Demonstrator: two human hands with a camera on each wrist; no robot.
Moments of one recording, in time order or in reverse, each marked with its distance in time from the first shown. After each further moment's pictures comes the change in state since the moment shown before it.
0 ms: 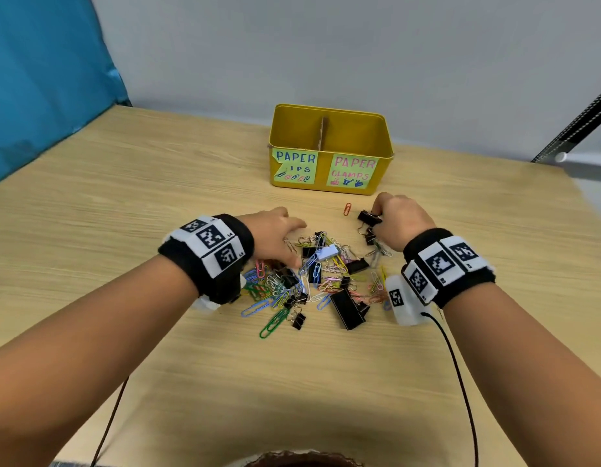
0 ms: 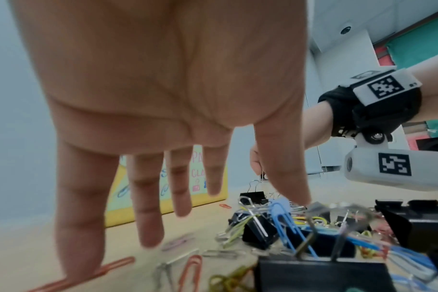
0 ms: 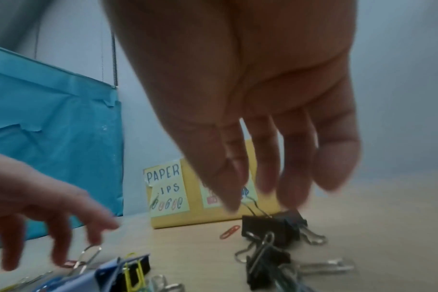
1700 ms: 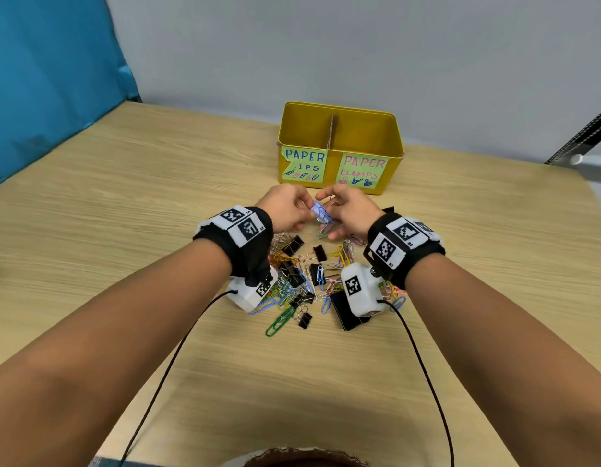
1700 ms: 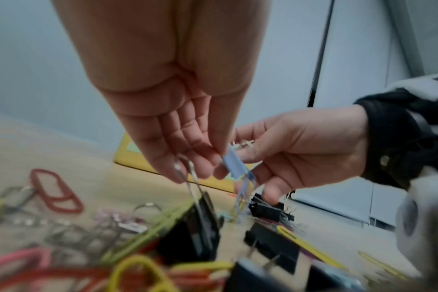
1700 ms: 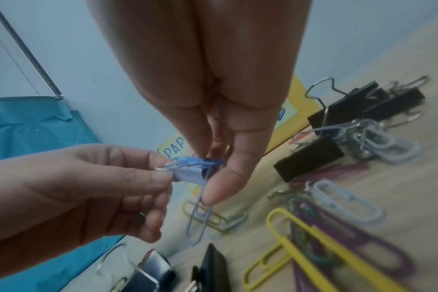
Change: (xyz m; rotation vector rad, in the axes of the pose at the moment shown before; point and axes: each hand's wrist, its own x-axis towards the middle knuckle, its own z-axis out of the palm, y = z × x) left_hand 0.042 -0.009 0.002 -0.663 0.366 -0.022; right_hand 0.038 -0.051 0.034 0.894 -0.307 -0.101
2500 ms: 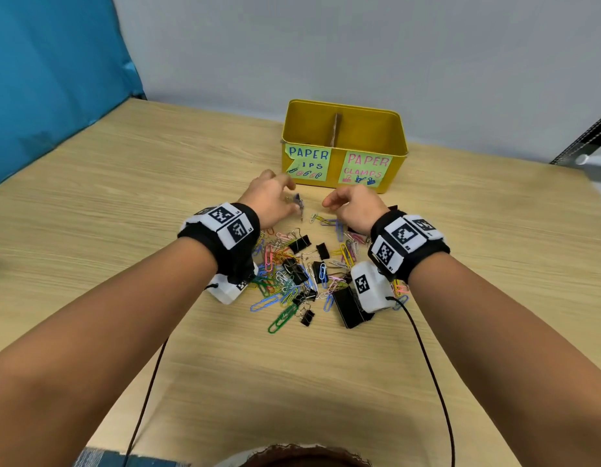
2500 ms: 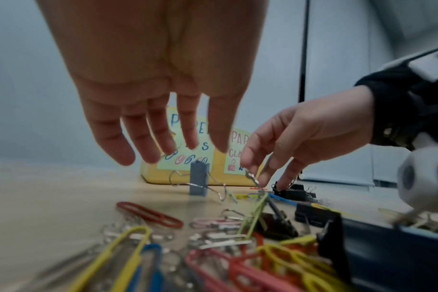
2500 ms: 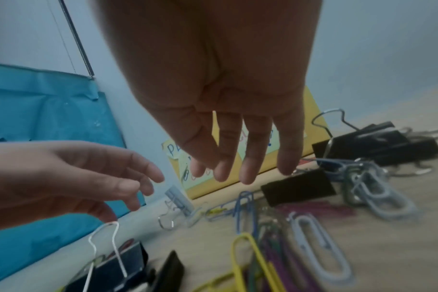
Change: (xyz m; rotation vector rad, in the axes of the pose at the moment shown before) left_hand -0.010 -0.009 -0.019 0.295 0.170 -0.024; right_hand -0.011 -0.009 -0.003 -0.419 0.151 -0.100
